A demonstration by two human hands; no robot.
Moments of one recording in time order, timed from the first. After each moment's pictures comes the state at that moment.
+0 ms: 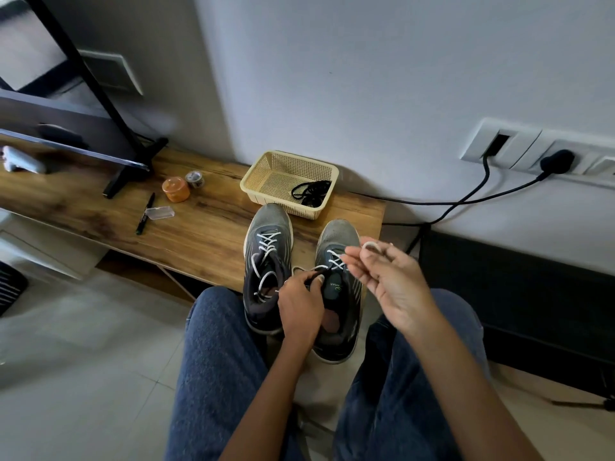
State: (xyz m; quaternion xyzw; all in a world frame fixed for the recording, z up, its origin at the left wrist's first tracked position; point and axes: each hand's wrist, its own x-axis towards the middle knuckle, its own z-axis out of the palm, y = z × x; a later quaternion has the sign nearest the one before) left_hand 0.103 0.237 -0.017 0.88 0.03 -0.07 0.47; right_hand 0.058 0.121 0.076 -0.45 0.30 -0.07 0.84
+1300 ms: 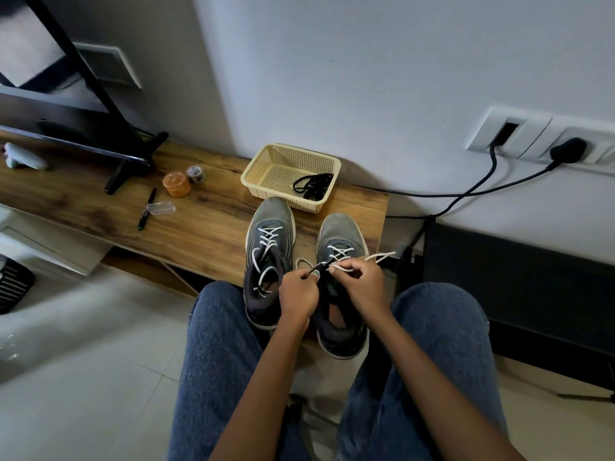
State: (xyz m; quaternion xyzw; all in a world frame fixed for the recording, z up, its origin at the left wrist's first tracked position) left_hand 0.124 0.239 -0.033 0.80 0.12 -0.20 0.56; right_hand 0.083 0.128 -0.032 -0.80 0.21 -0.13 0.56
